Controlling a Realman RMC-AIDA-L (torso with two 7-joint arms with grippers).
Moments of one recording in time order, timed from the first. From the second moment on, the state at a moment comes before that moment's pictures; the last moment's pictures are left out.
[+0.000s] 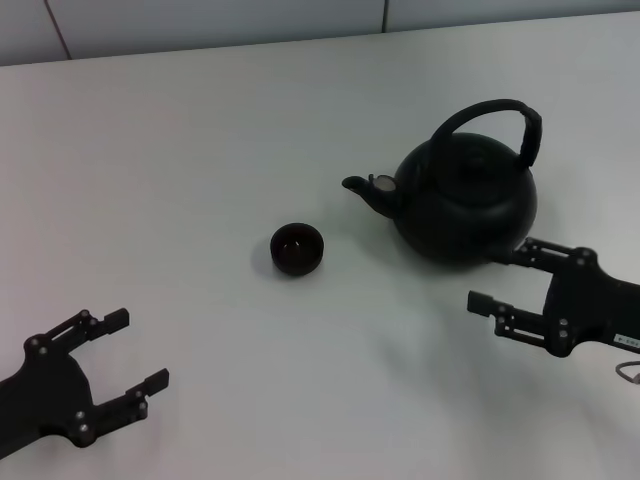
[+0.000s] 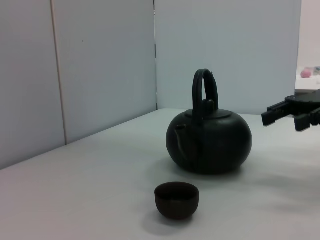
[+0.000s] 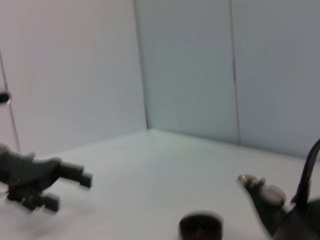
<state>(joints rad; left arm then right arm) -0.26 -2.06 0.50 0.39 2.03 1.63 -0.65 0.26 2.08 -0.42 -0.48 -2.00 -1.69 0.84</state>
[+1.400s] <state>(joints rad) -0.28 -2.07 0.49 0.36 2.01 1.64 -0.65 0.29 2.08 -0.11 0.19 -1.50 -1.45 0.07</state>
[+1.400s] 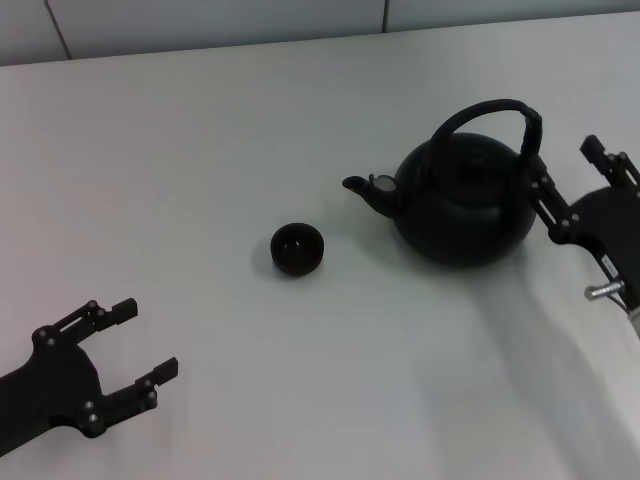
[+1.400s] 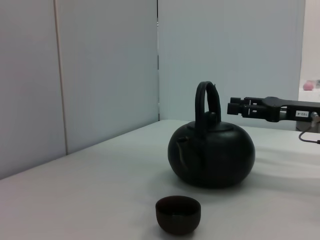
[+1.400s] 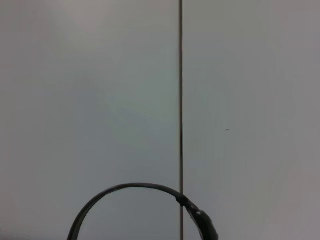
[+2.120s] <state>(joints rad) -0.29 -2.07 0.49 0.35 1.98 1.63 -0.65 0.38 2.08 -0.10 0.14 -1.50 -1.35 0.12</state>
